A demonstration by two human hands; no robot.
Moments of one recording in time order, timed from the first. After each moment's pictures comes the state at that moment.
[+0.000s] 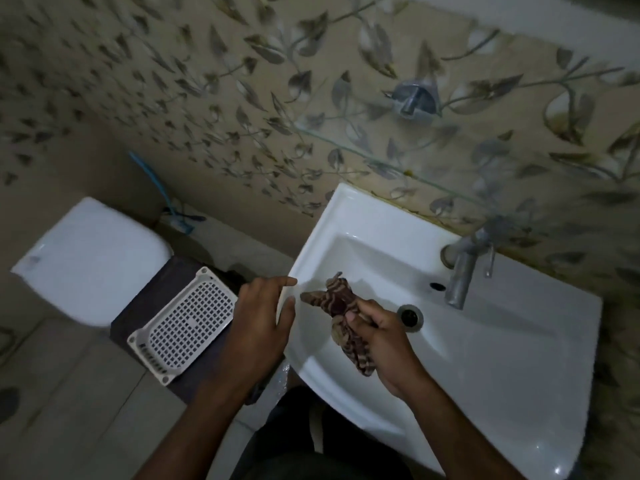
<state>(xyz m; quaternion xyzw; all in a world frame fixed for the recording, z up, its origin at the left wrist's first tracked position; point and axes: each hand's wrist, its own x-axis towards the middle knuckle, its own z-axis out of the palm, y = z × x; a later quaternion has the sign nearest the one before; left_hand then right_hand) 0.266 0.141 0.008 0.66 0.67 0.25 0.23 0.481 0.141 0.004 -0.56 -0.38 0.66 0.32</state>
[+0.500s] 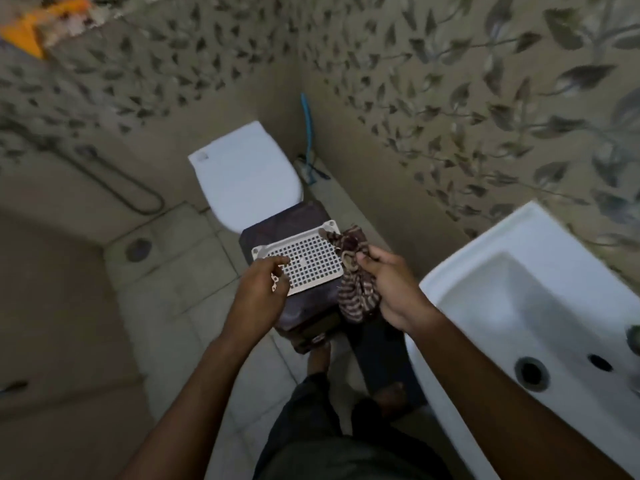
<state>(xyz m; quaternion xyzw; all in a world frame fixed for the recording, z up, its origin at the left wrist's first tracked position) 0.097 0.024 -0.010 0.40 0.84 0.30 0.21 0.265 0.165 -0.009 -0.43 -0.38 0.80 0.18</state>
